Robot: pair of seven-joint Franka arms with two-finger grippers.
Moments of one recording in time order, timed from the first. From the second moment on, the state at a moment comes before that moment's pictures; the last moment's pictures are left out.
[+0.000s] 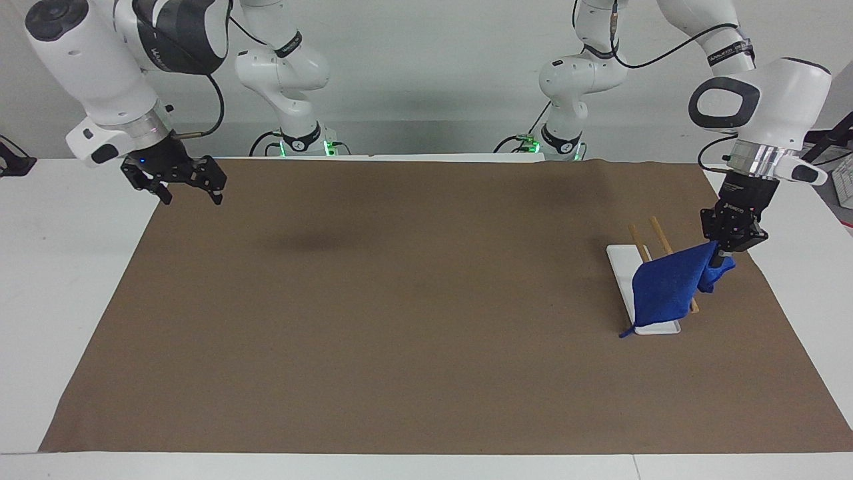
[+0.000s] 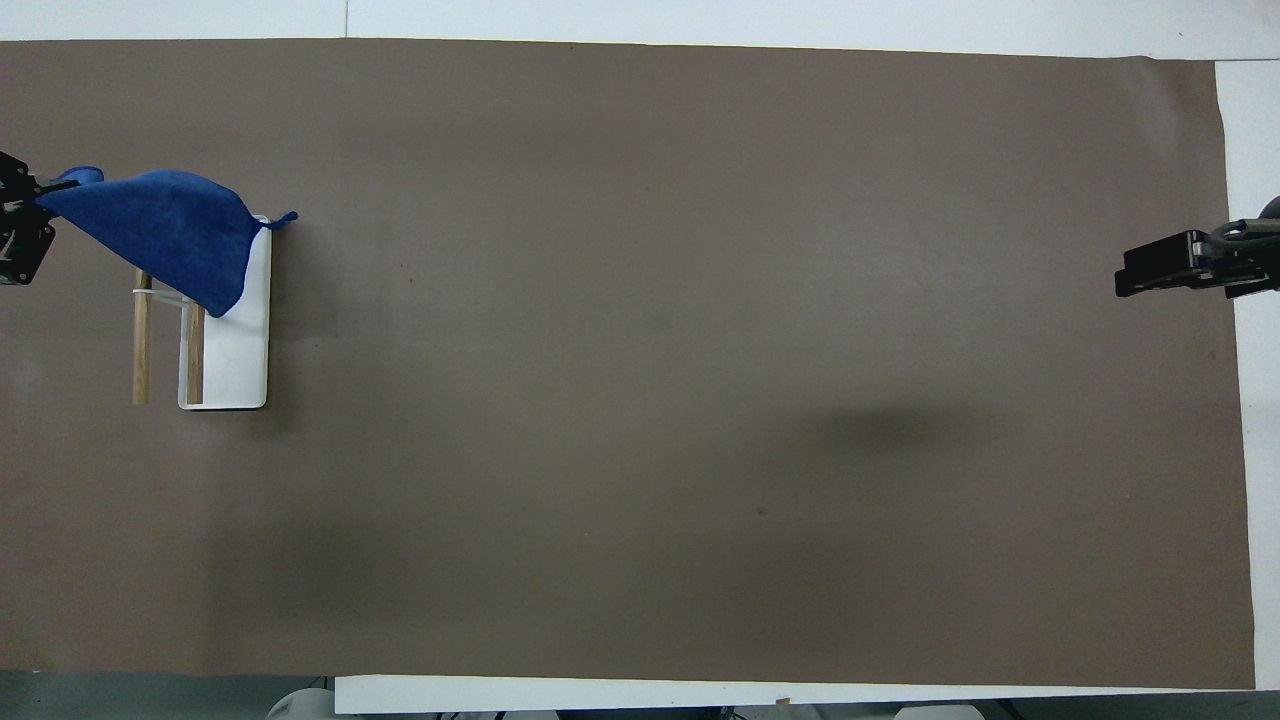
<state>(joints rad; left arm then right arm) 0.15 -0.09 -0.07 -2.12 -0.44 2.53 -1.04 -0.02 -0.03 -0.07 -1.72 0.00 1.65 -0.06</state>
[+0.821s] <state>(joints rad) 0.23 -0.07 -0.07 -2.10 -0.42 2.43 -0.64 -0.02 -0.03 -0.07 -1.72 0.00 1.64 -0.06</state>
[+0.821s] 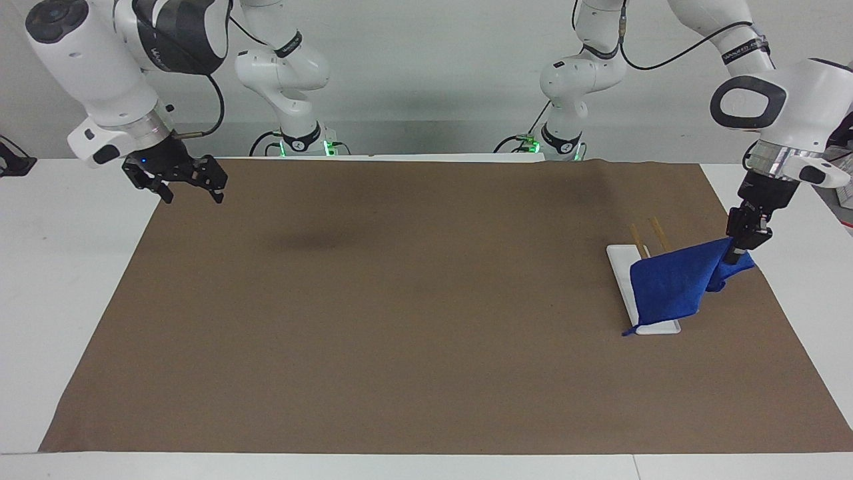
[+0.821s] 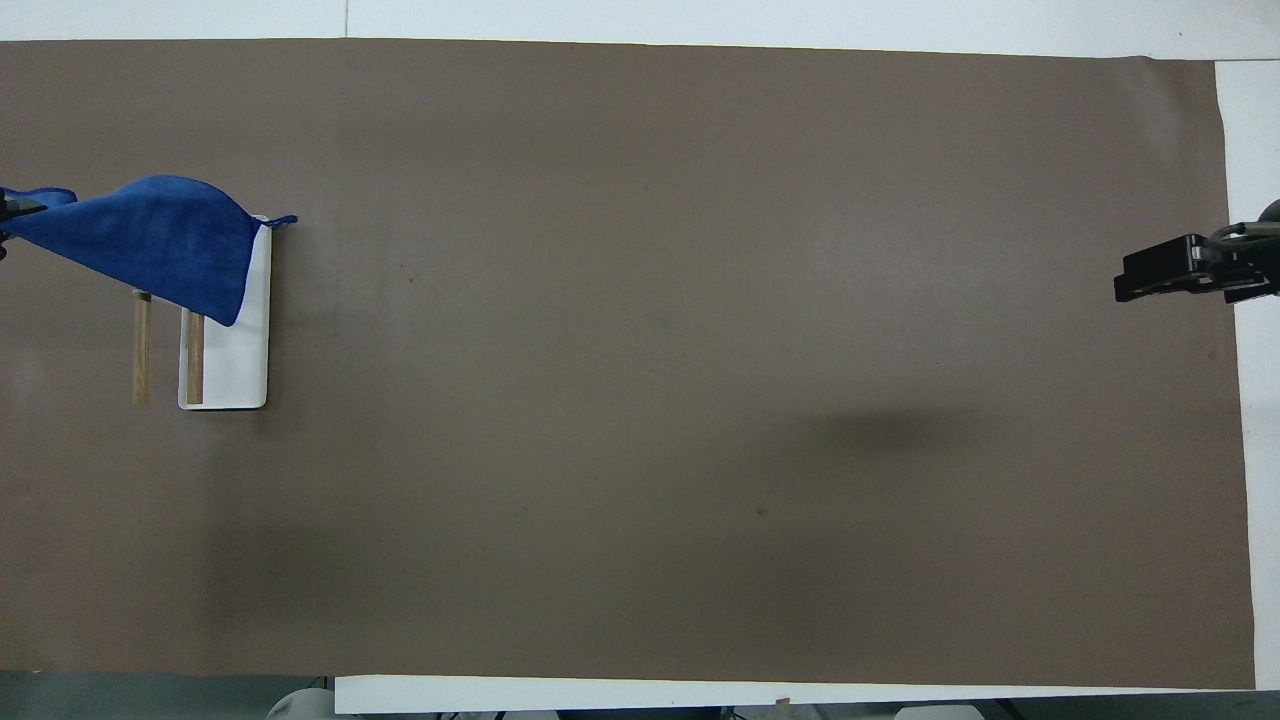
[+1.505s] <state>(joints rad) 0.30 -0.08 -0.07 -2.17 -0.41 2.42 -0.51 -0.02 -0.03 -0.07 -1.71 0.00 1.63 -0.06</state>
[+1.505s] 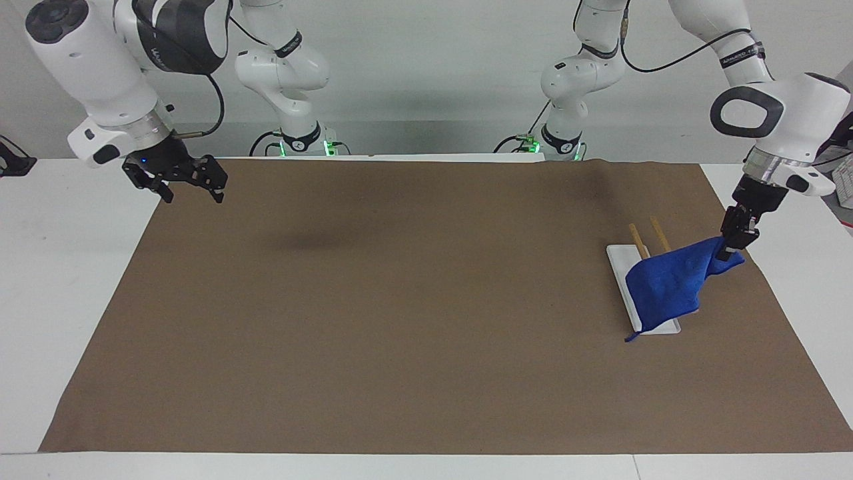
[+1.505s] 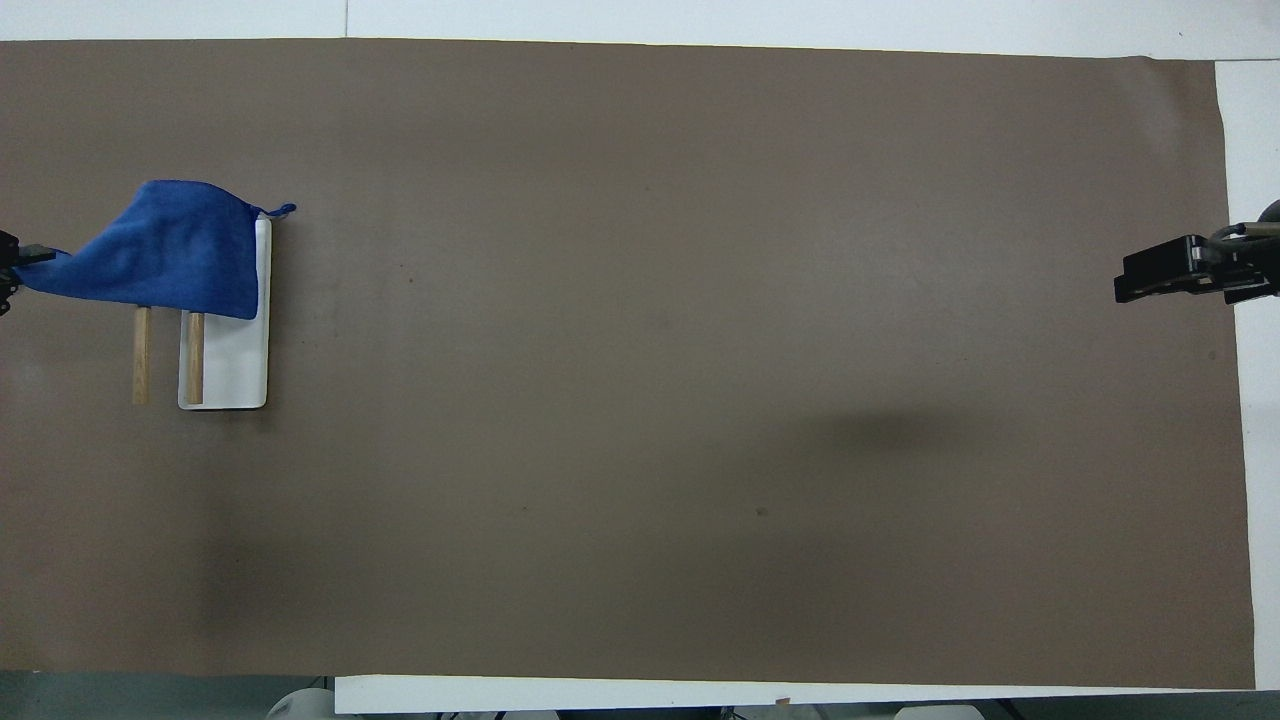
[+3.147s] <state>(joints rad) 0.00 -0.07 -0.10 -1.60 -0.02 1.36 -0.10 -0.02 -0.03 -0.08 -1.71 0.00 1.63 -0.06</state>
